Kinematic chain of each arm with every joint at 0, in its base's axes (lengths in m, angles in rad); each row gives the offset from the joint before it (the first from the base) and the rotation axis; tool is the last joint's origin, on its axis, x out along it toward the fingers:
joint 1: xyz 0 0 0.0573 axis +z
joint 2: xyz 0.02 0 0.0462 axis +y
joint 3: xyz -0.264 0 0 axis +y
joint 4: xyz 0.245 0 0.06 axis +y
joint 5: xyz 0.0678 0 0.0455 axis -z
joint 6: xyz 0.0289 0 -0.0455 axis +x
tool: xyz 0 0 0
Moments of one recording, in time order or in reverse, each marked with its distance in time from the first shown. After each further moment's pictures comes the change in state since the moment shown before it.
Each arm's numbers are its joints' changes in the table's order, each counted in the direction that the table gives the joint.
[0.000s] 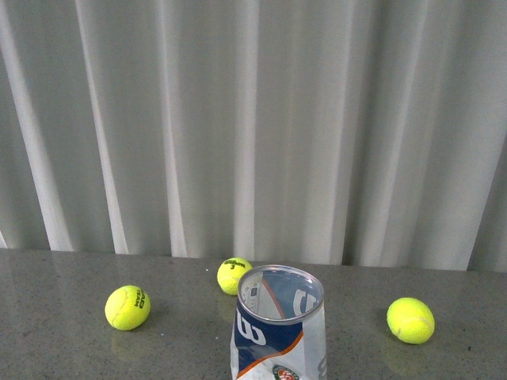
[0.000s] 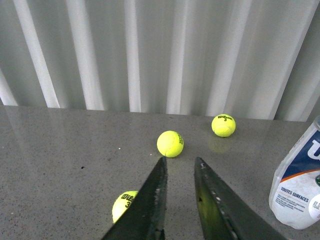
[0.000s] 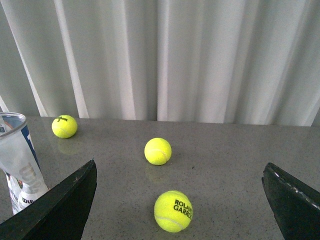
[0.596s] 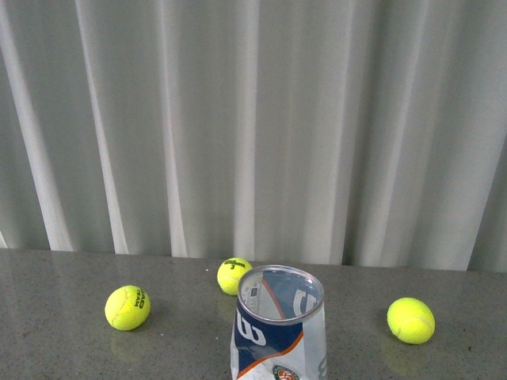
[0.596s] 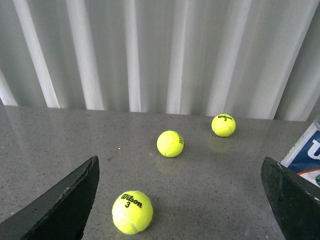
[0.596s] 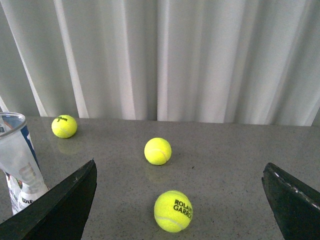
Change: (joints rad) left arm 0.000 0.000 0.000 0.000 0.000 0.001; right arm 0.000 0.000 0.000 0.000 0.000 0.000
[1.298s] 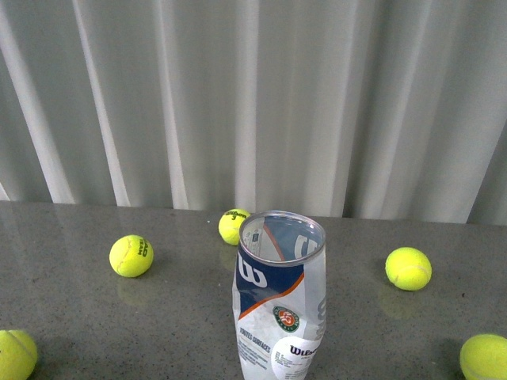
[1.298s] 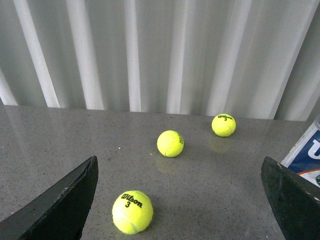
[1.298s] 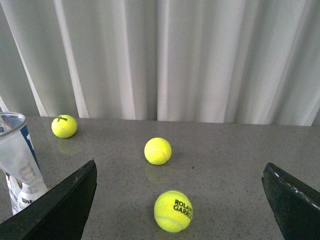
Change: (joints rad) left arm 0.000 0.000 0.000 0.000 0.000 0.000; right arm 0.000 0.000 0.000 0.000 0.000 0.000
